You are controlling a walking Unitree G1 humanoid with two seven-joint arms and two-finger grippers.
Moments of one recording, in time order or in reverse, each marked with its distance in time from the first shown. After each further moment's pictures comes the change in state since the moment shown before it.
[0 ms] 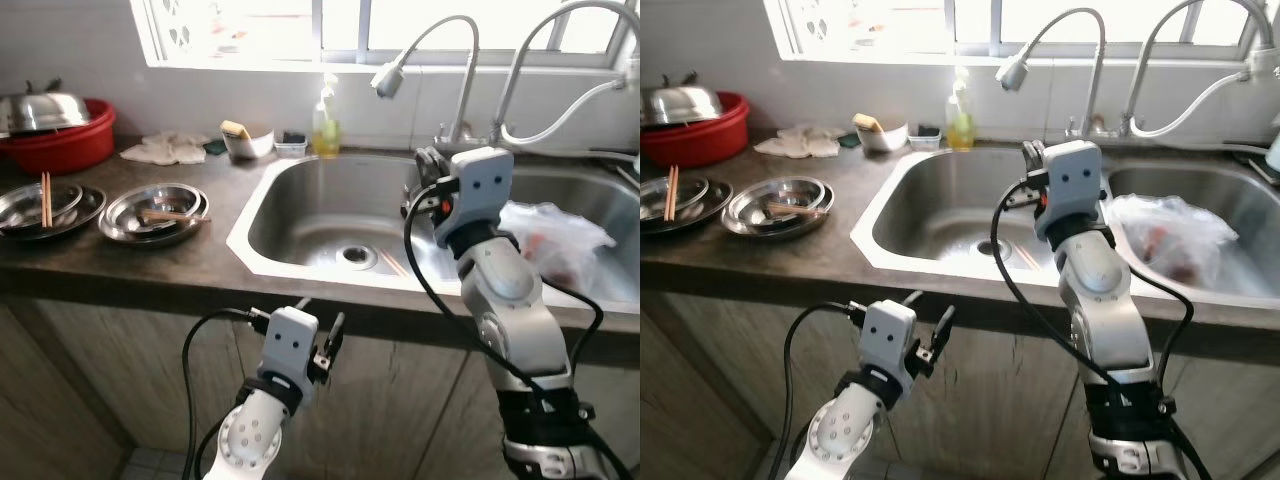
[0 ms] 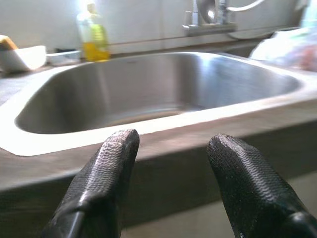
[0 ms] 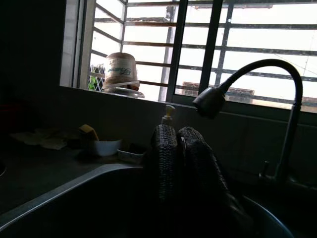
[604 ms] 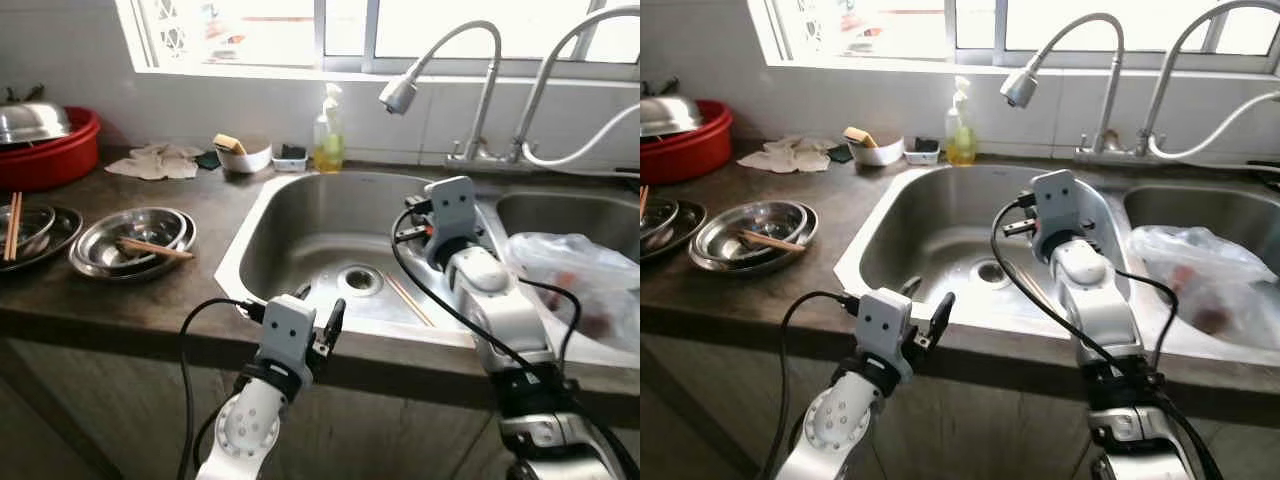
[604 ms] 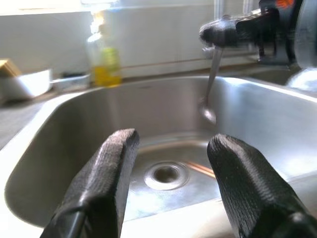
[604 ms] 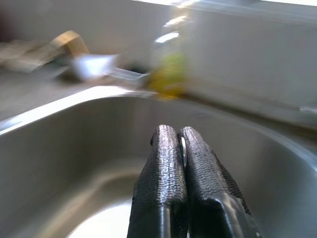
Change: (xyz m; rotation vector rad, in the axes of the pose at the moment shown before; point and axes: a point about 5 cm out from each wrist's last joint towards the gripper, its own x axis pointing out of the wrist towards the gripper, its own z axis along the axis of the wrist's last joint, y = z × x) left arm 0.004 0.007 0.018 0.010 -0.073 0.023; right arm 0.016 0.008 -0.054 0.017 0.342 0.079
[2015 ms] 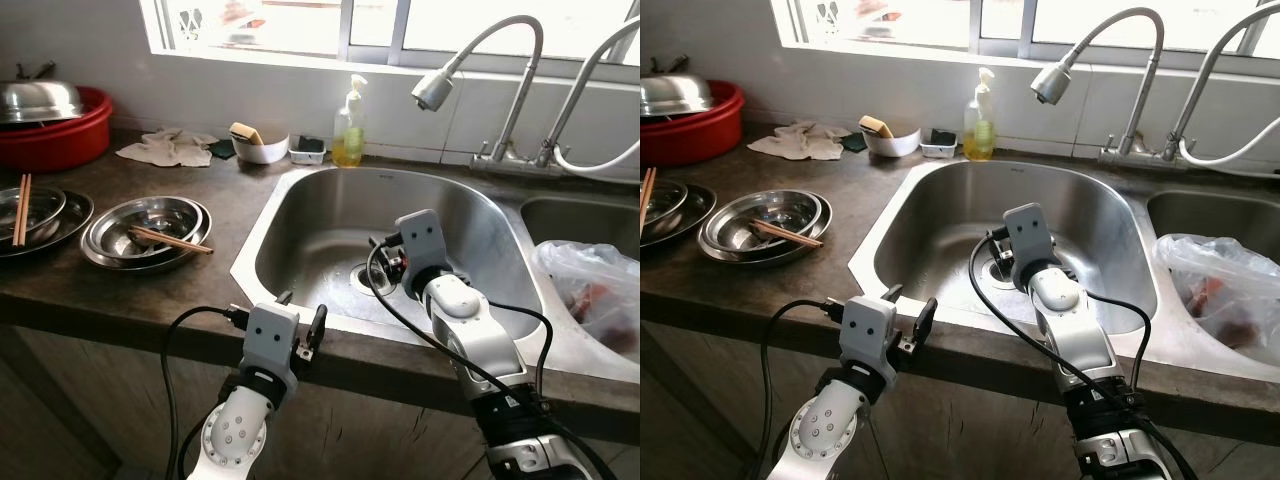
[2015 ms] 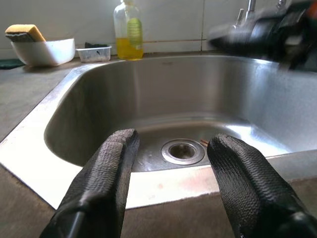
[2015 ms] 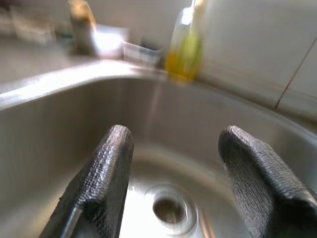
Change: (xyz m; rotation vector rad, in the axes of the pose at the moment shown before) left arm -0.010 -0.001 -0.008 -0.015 0.061 0.019; right arm -0.025 0.007 -0.014 -0.038 -0.055 -0.090
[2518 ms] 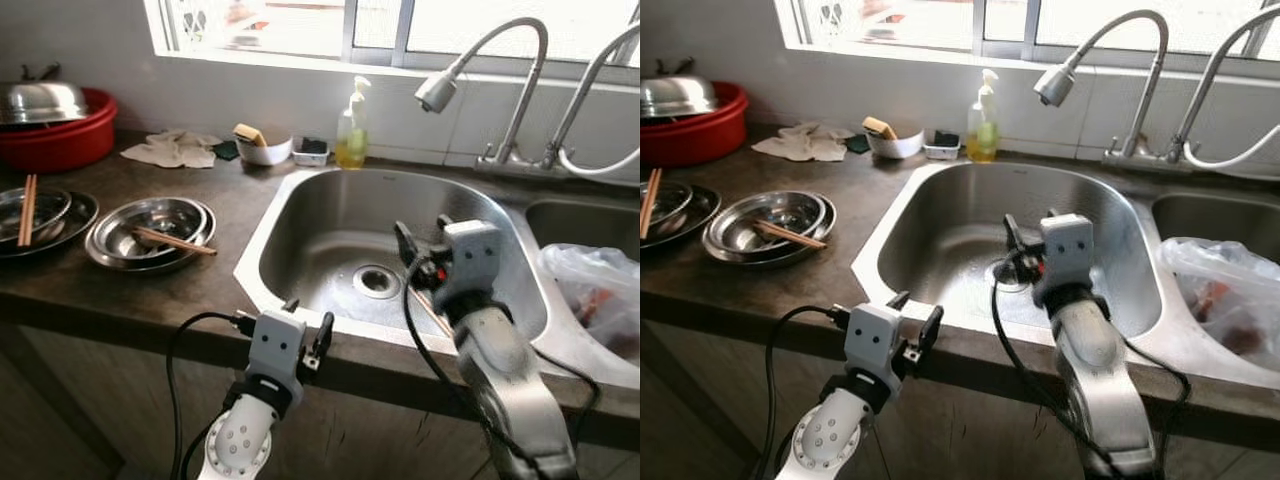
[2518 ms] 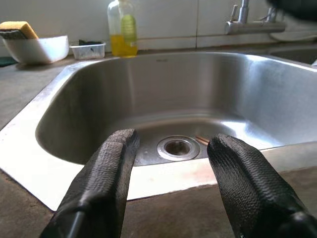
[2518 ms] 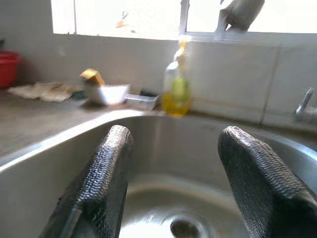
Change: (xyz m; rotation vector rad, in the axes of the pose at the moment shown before) left arm -0.004 -0.005 0.000 0.001 0.004 -0.019; right arm -0.068 0.009 -0.001 0.151 -0.133 -0.022
